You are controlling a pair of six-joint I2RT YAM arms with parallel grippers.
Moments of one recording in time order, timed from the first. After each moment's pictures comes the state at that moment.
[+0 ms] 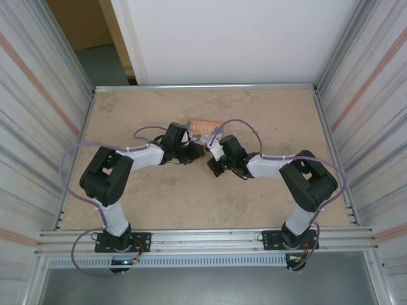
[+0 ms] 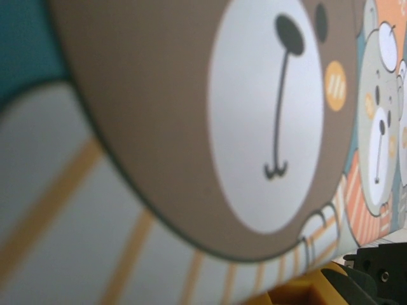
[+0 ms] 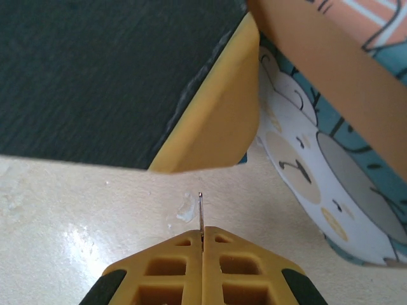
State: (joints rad) left arm -0.54 1.79 0.99 -0.03 0.45 -0.90; right arm 0.68 1.71 0.82 0.11 -0.20 -0.02
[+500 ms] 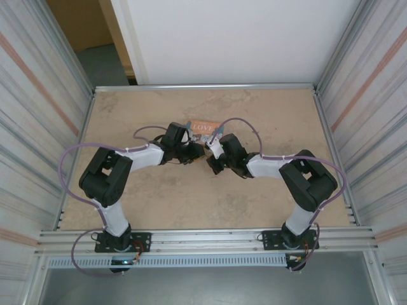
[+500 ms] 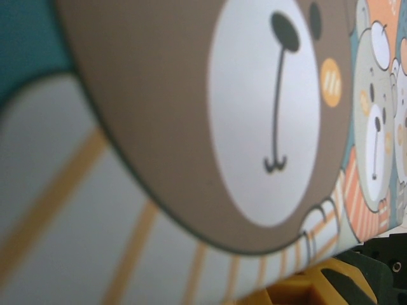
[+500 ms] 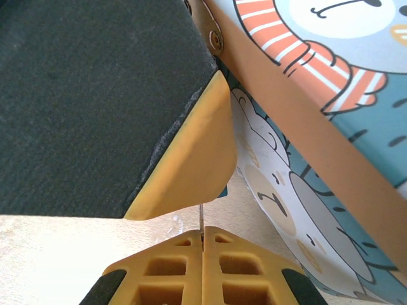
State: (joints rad) left arm -0.55 1.79 0.99 -0.04 0.45 -0.90; right arm 0.68 1.72 0.82 0.16 -0.18 -0.02
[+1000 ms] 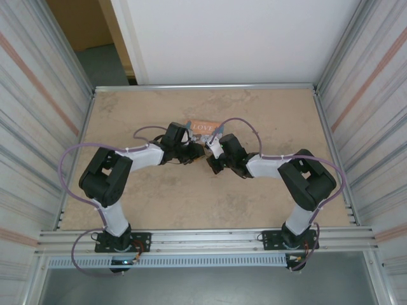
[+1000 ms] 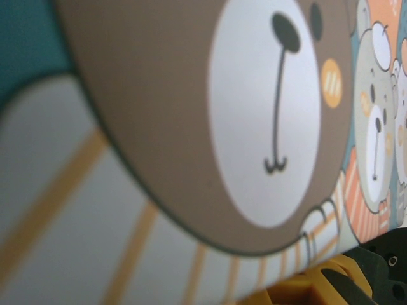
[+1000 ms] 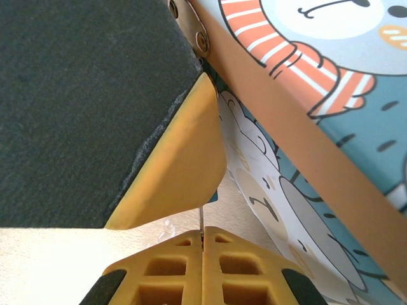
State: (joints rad) left arm -0.55 1.79 0.99 -0.04 0.45 -0.90; right arm 0.68 1.73 0.82 0.18 -0.16 -0.02
